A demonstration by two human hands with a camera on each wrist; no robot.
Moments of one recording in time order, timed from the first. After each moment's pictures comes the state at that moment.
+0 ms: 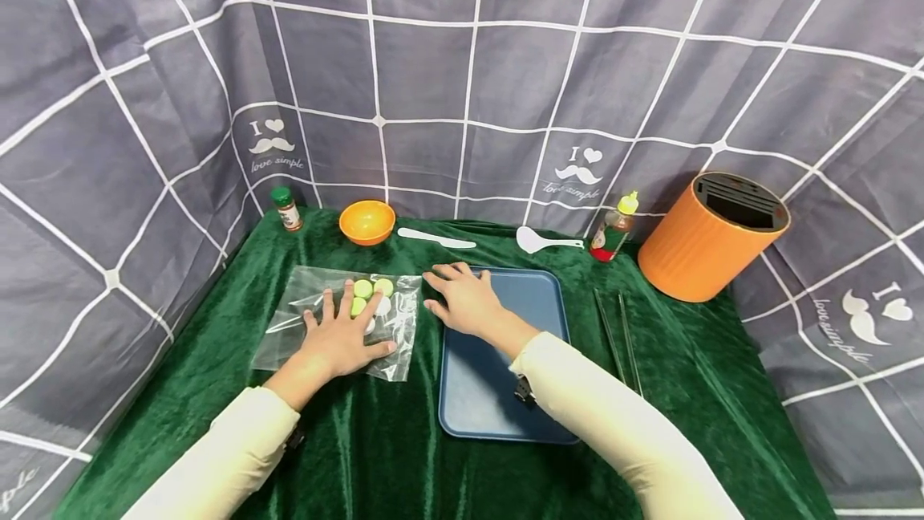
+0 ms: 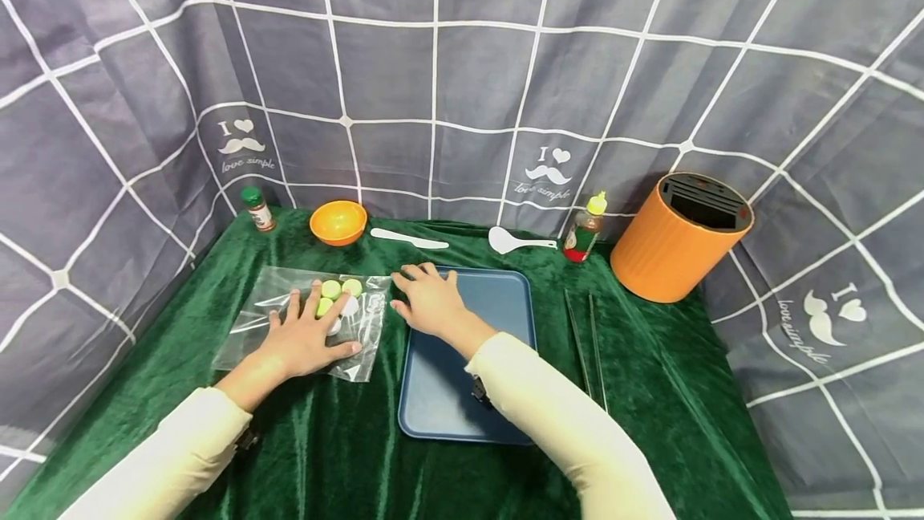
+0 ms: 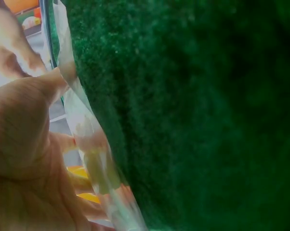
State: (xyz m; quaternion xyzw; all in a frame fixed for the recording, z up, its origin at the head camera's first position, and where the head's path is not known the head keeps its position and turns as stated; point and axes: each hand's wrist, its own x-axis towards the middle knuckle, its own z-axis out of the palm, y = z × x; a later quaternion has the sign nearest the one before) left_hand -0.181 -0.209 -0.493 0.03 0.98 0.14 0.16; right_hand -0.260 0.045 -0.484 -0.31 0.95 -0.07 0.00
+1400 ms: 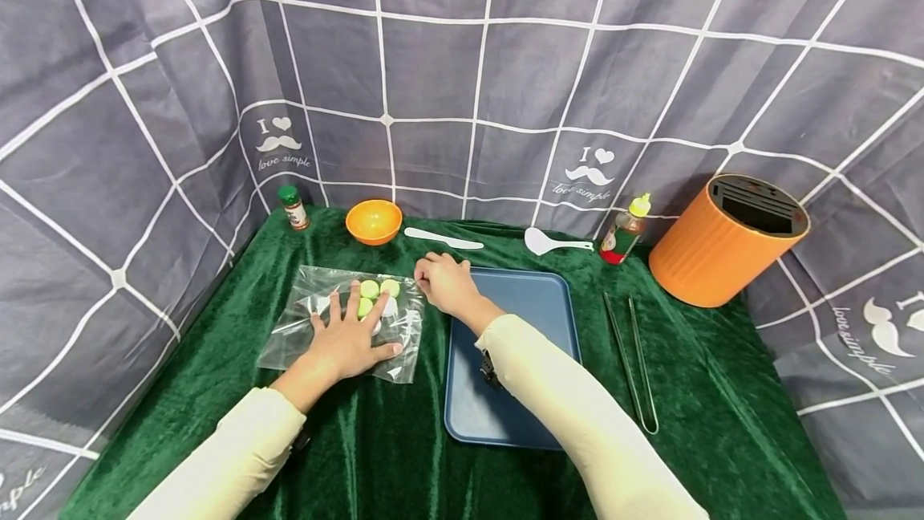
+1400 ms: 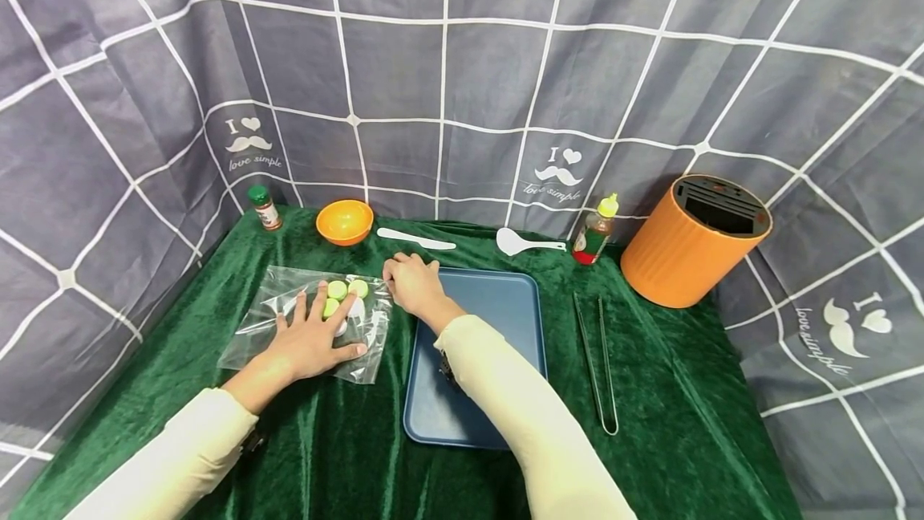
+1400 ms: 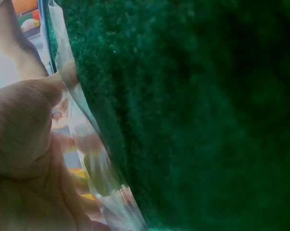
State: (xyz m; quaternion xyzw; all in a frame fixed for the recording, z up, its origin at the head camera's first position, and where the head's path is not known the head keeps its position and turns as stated) left_hand -0.181 -0.208 -0.494 0.03 0.98 0.14 0.16; right_hand -0.304 -0.004 -0.509 -0.30 0.94 -0.14 0.00
